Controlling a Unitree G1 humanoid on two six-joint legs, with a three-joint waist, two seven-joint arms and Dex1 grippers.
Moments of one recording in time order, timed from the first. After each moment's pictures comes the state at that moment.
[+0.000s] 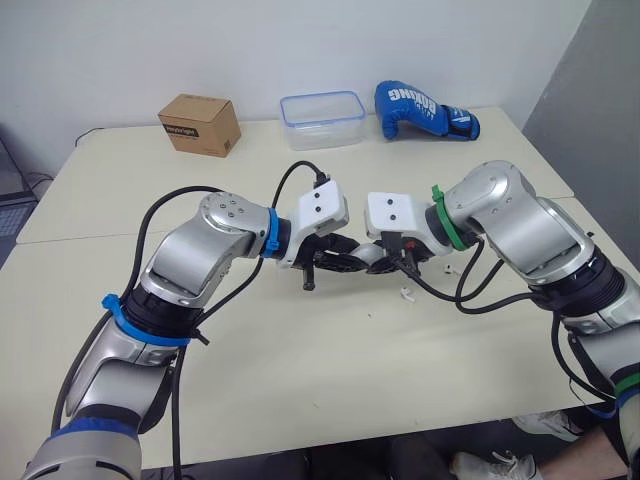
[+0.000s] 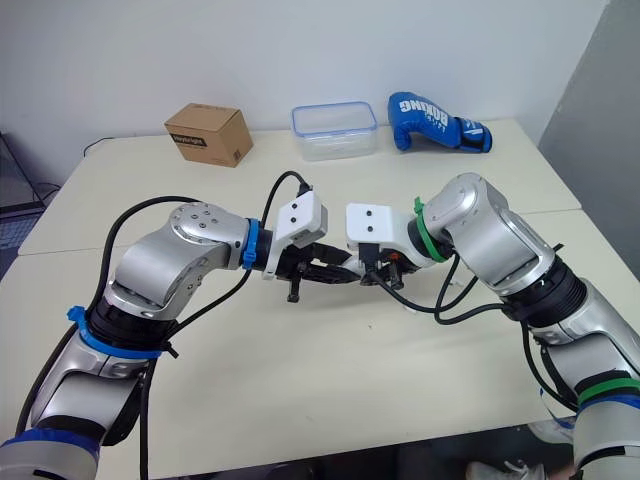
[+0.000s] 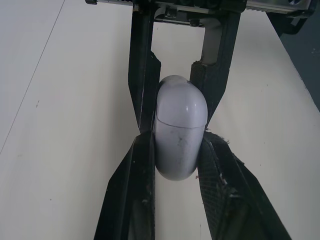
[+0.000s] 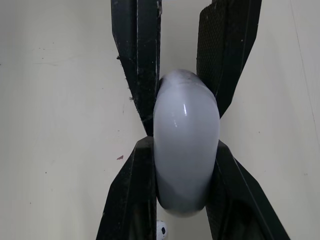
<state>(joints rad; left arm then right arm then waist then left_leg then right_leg) -0.85 0.63 -0.32 -0.16 -0.35 0.77 -1.13 -1.08 -0.70 0.57 -0.16 0.08 0.82 1.31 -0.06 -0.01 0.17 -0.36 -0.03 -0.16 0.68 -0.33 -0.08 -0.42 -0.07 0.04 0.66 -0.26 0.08</state>
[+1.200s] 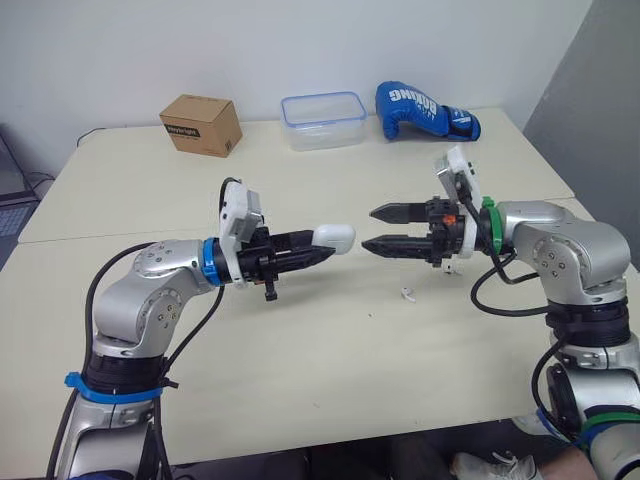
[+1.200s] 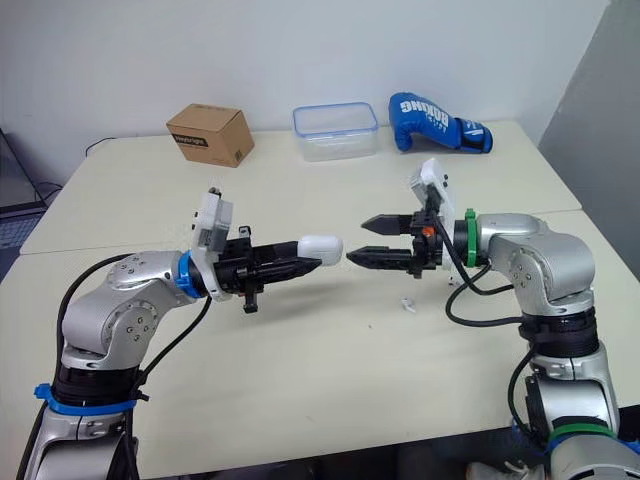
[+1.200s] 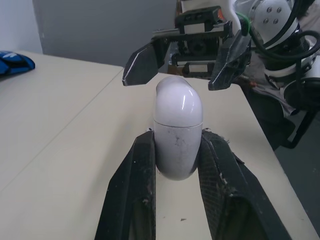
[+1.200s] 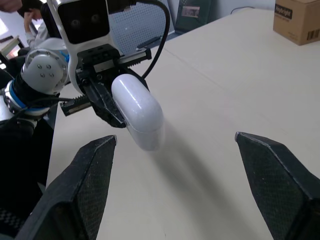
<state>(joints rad) -0.49 0.57 0.08 -0.22 -0.66 0.60 -1.09 -0.77 -0.52 -0.02 -0.18 0.60 1.01 1.02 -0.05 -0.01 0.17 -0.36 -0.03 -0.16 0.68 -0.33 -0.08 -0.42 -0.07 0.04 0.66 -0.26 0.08</state>
